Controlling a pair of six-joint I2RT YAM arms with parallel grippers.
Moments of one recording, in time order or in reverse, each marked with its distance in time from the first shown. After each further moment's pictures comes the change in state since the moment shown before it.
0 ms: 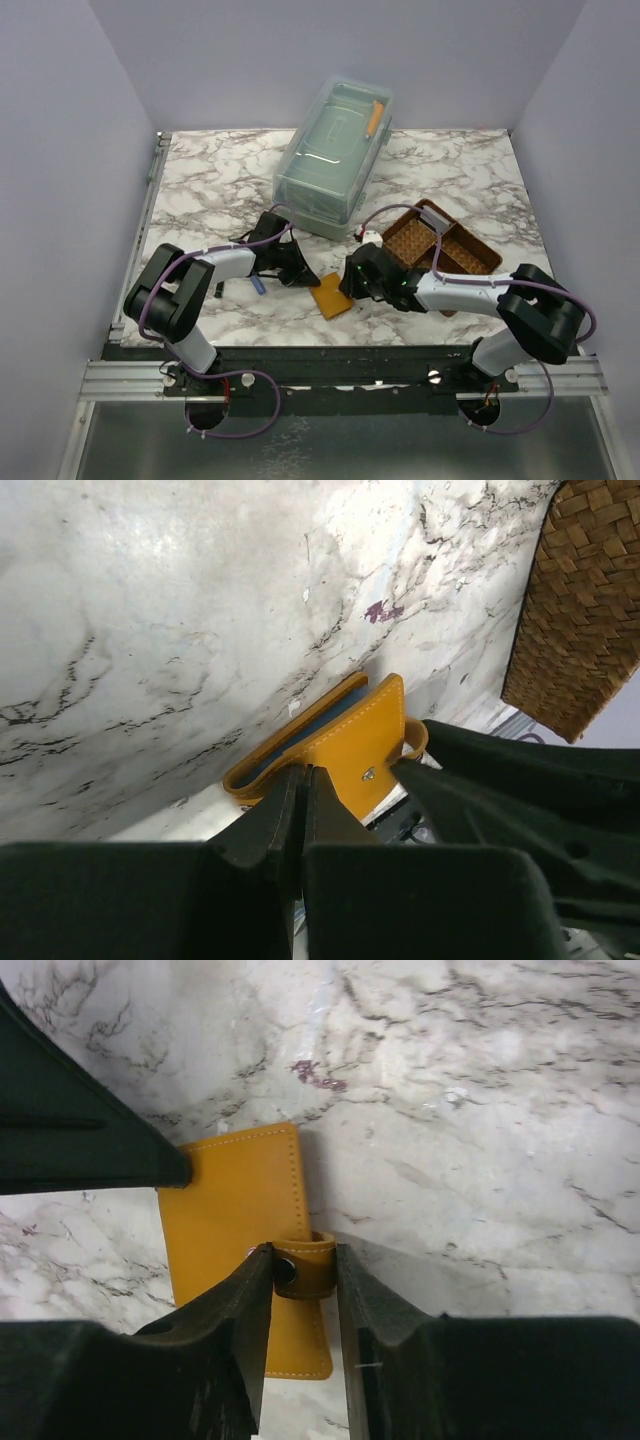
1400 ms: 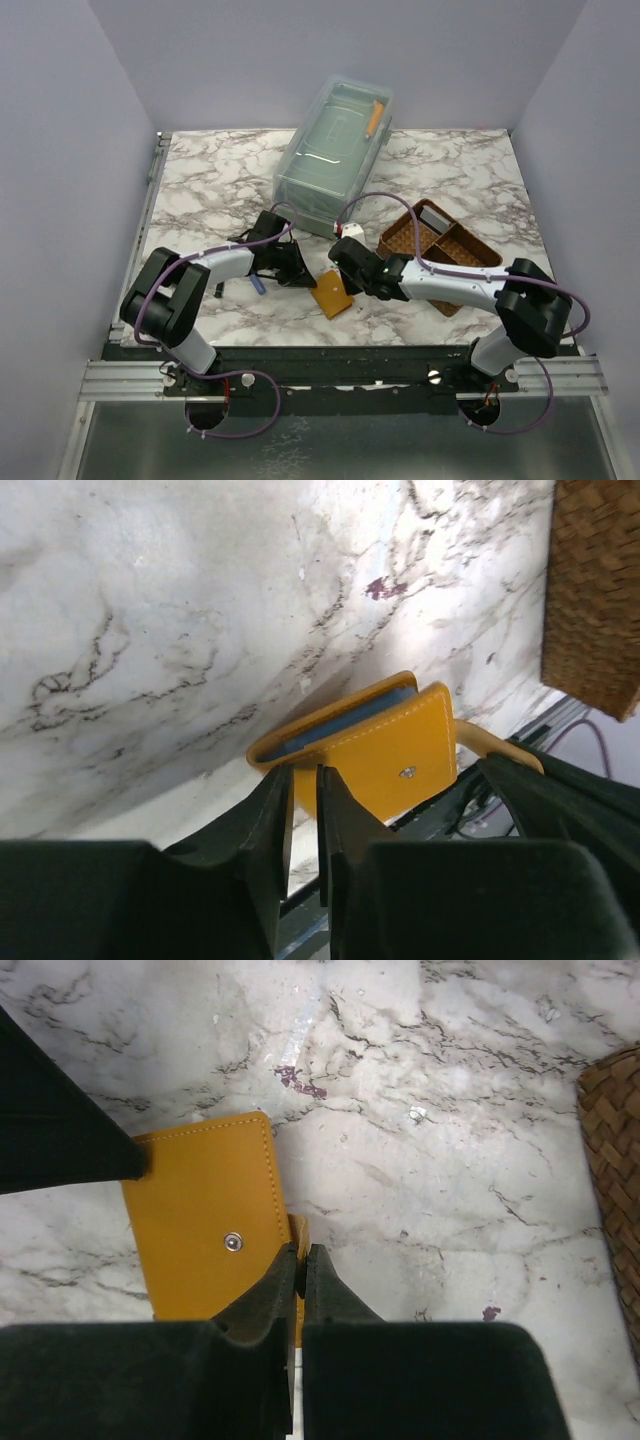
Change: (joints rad) left arm 0.000 -0.046 0.014 -0.080 -0.016 0.134; right arm 0.069 0.037 0.254 -0.384 0.155 -0.147
